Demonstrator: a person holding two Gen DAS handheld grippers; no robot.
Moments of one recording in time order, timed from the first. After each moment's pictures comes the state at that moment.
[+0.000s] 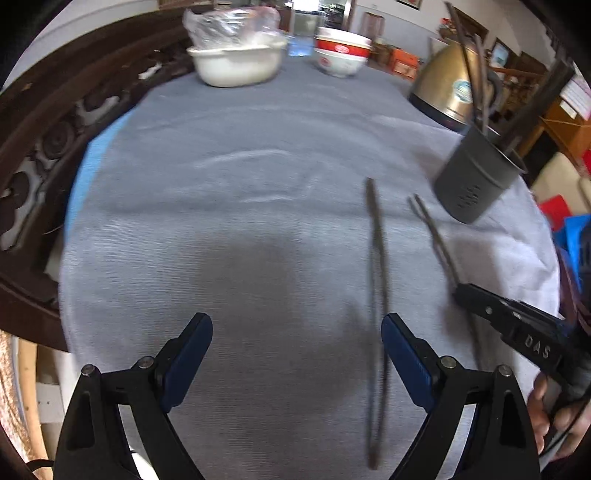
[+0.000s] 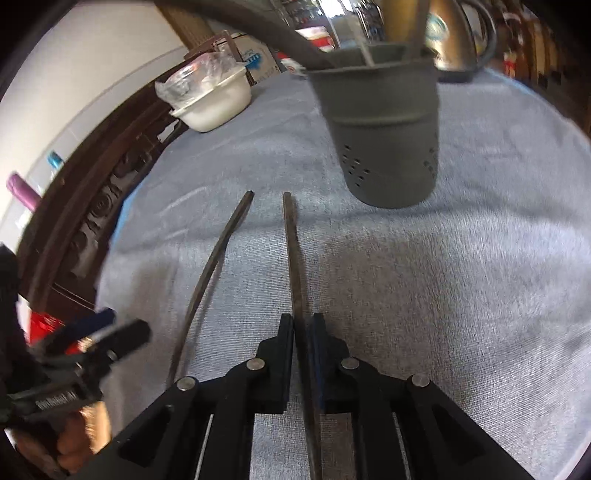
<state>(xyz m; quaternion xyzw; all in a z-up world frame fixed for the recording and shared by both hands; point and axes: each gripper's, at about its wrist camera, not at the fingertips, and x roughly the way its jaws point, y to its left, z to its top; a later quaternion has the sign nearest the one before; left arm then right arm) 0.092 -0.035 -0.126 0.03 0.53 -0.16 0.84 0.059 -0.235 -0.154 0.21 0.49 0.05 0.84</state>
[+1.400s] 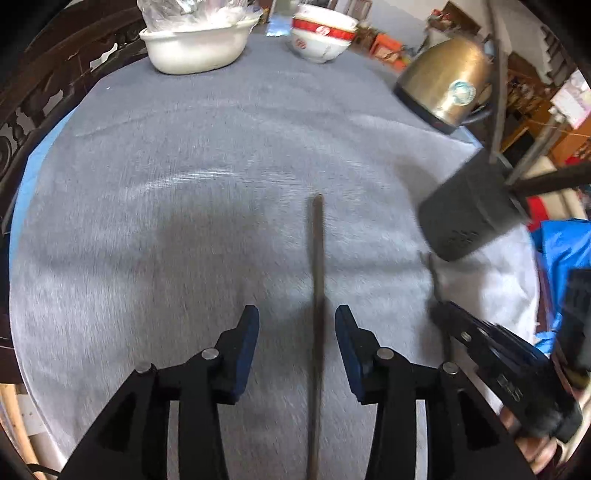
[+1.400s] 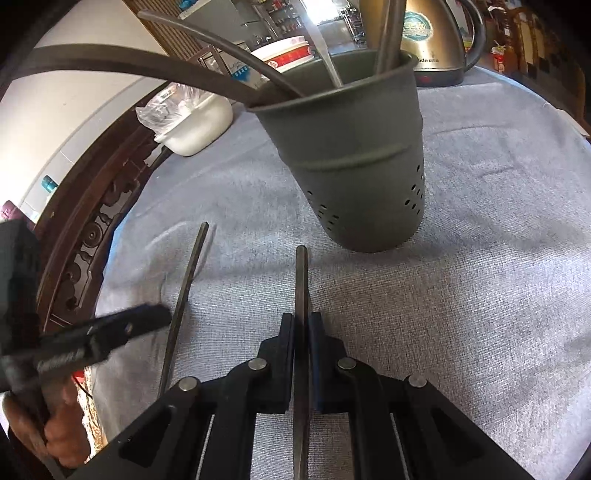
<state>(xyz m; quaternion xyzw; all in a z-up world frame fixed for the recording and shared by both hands) 0.173 -0.068 -0.133 0.00 0.57 -0.19 0.80 0.086 -0.249 -0.158 0.21 0.47 0.03 0.85</state>
